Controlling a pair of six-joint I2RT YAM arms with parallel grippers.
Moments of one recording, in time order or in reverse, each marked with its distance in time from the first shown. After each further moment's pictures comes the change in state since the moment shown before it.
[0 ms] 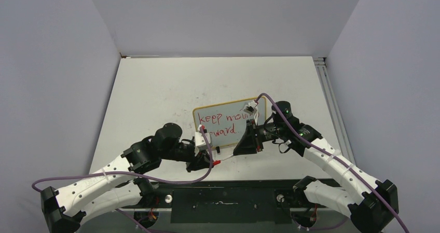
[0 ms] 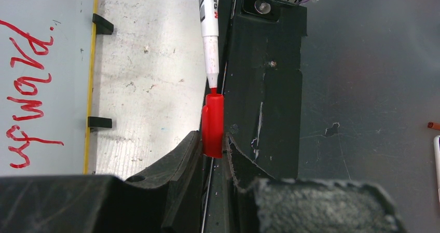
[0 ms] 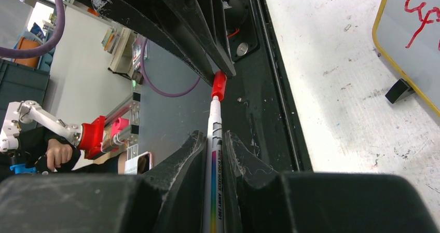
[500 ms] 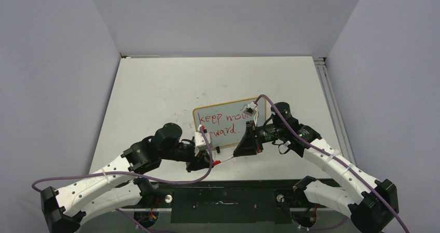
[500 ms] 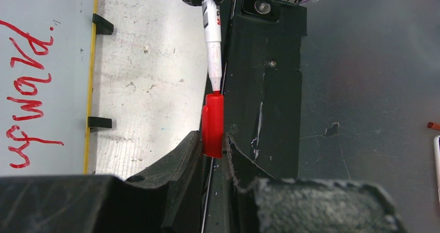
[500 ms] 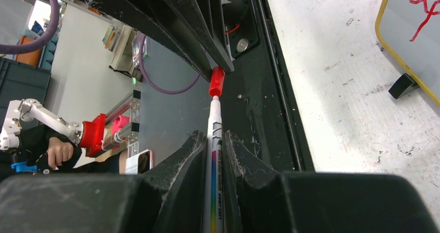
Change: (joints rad) left arm 0.000 0.000 0.000 0.000 0.000 0.000; right arm 0.007 0.000 -0.016 -0.001 0.000 -0.003
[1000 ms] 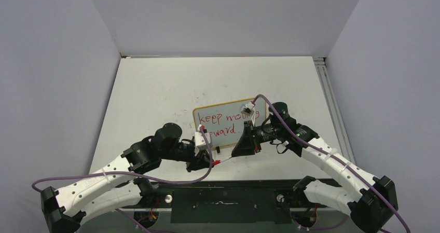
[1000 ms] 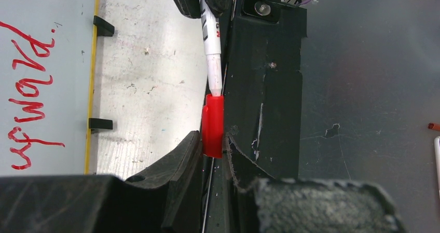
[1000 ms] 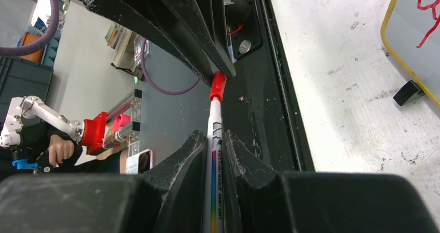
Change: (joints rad) left arm 0.000 0.000 0.000 0.006 0.000 0.000; right arm 0.018 0.019 -0.002 0.041 0.001 0.016
